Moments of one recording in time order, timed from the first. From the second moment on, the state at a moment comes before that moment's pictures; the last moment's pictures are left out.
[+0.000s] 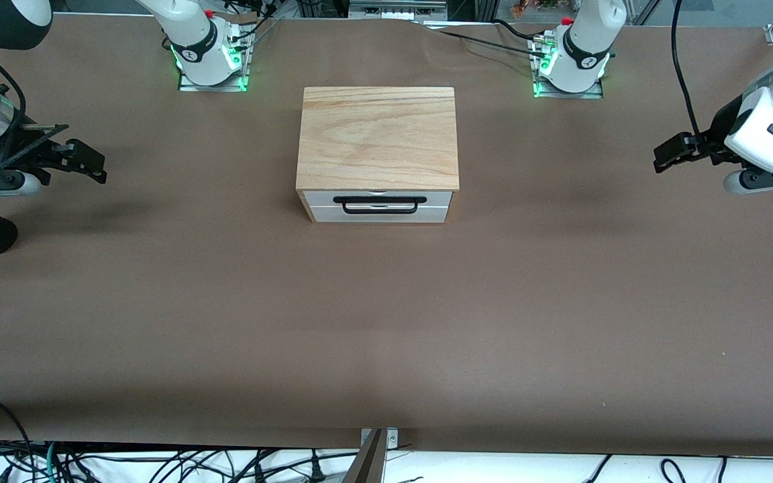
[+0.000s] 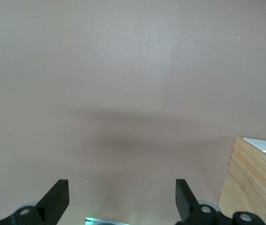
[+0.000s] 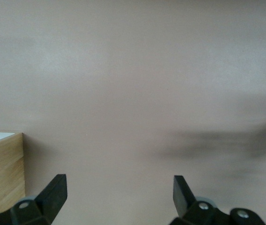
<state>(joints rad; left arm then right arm) -0.13 0.01 0.06 -1.62 0.01 1.50 -0.23 0.06 -0.01 -0.02 -1.75 -0.02 1.73 -0.01</state>
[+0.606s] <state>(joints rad) -0.12 -0.01 0.05 -1.64 0.01 1.51 -0.23 0.06 -0.01 -0.02 -1.74 -0.02 1.72 -0.01</state>
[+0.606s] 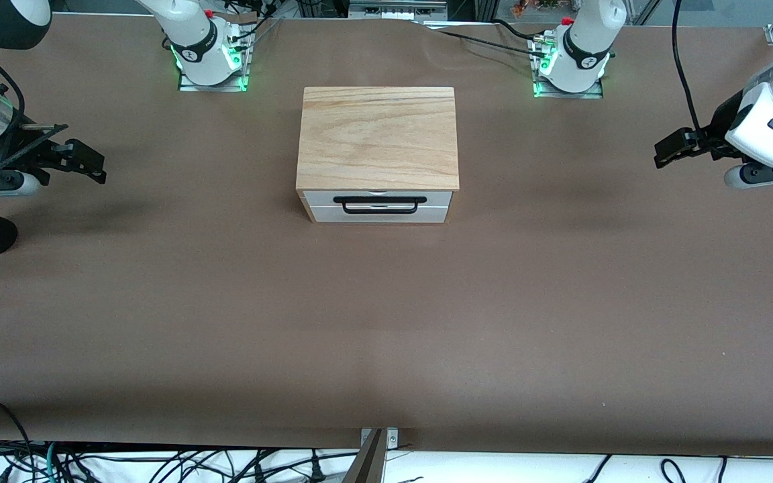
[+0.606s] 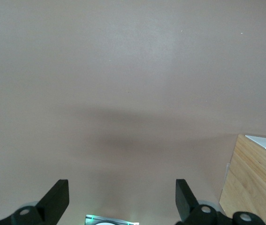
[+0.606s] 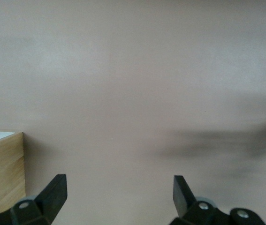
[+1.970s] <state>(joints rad) -0.12 -0.01 0.05 -1.65 0.01 1.51 -0.23 0.06 0.06 -0.02 -1.66 -0.02 1.65 -0.01</state>
